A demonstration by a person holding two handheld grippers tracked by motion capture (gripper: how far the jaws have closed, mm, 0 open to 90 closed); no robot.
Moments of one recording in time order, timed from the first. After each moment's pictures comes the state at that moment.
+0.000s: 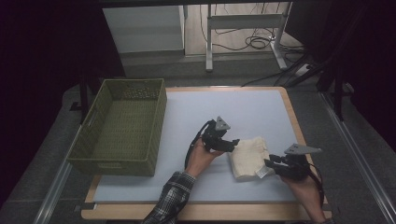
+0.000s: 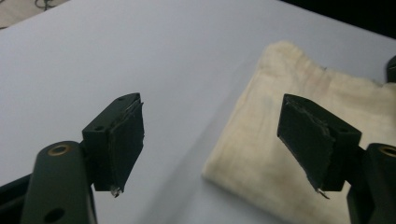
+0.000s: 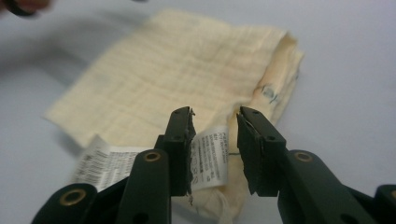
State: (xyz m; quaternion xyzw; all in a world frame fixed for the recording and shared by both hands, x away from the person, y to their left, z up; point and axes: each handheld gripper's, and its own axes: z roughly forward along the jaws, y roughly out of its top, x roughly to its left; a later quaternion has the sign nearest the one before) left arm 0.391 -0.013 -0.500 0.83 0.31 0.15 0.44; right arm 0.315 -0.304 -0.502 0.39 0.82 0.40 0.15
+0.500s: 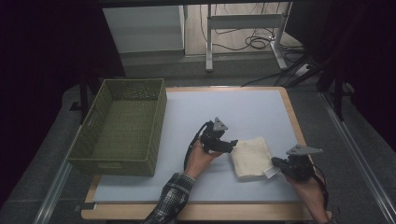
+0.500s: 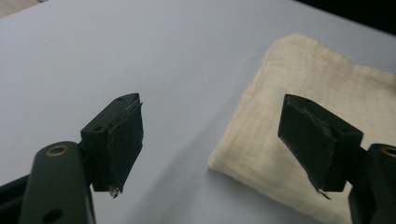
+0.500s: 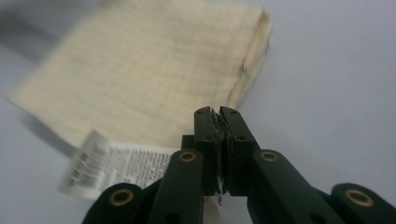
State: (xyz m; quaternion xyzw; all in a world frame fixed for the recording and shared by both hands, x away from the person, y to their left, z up) left arm 0.393 -0.016 -0.507 0.83 0.32 0.15 0.43; right arm 0.313 -0.316 -0.505 0.41 0.82 0.36 0.17
